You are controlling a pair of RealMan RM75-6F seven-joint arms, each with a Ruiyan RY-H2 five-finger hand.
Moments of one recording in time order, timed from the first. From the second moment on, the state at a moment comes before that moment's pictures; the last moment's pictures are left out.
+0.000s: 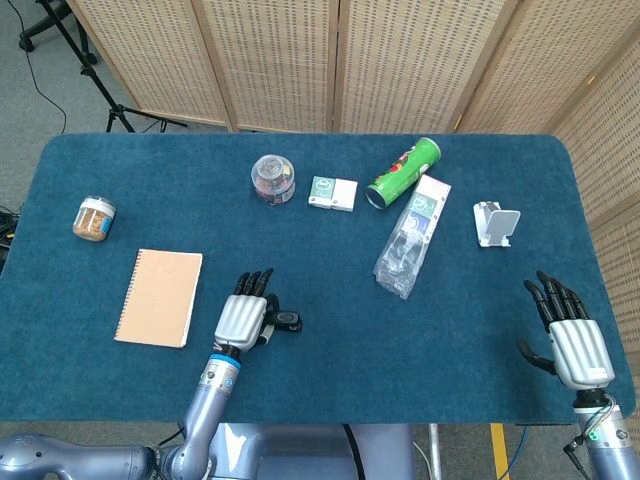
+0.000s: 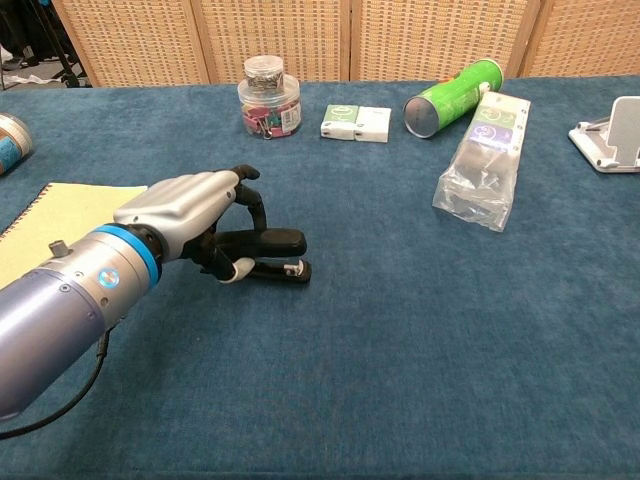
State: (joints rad) left arm -0.61 -1.91 -0.21 -1.58 0.97 1.24 0.73; right arm 0.17 -1.24 0.01 -1.41 -1.53 1.51 0.07
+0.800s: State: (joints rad) left arm -0.47 -1.43 -0.15 -1.57 1.17 1.22 0.27; right arm 0.16 -1.27 0.02 -1.43 -1.55 1.49 -0.01
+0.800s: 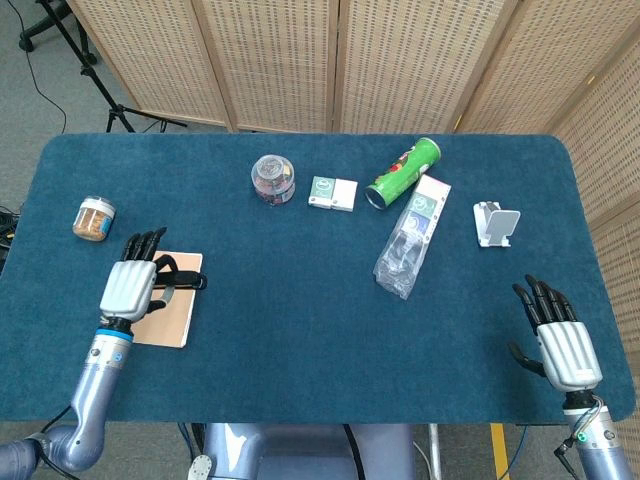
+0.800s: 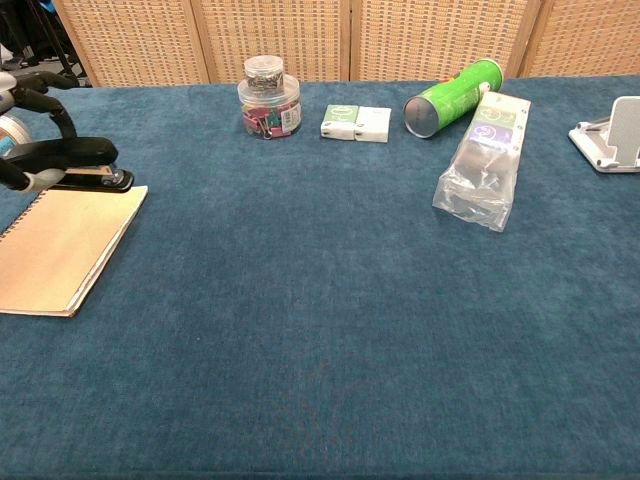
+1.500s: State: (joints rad) left arm -0.42 -1.50 -0.02 -1.09 1.43 1.12 -0.21; right arm 0.15 -1.27 0.03 -1.44 -1.54 1.47 -0.03
